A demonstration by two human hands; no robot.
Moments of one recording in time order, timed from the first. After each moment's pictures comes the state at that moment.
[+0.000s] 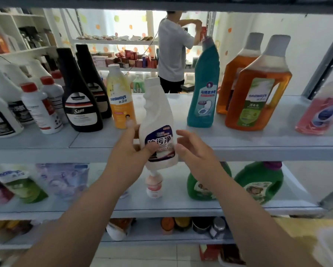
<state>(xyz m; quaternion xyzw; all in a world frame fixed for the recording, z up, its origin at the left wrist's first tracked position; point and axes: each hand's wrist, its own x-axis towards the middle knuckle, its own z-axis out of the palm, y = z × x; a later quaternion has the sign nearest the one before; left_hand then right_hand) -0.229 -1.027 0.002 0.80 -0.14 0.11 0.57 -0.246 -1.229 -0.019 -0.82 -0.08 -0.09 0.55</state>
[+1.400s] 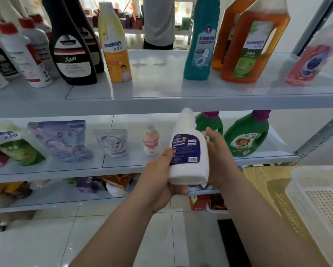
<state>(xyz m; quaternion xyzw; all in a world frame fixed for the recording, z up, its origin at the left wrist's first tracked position) -0.358 -1.045 -0.084 0.54 0.05 -0.28 0.79 -0.350 -1.215 -0.089 -0.47 0.09 0.11 0.87</state>
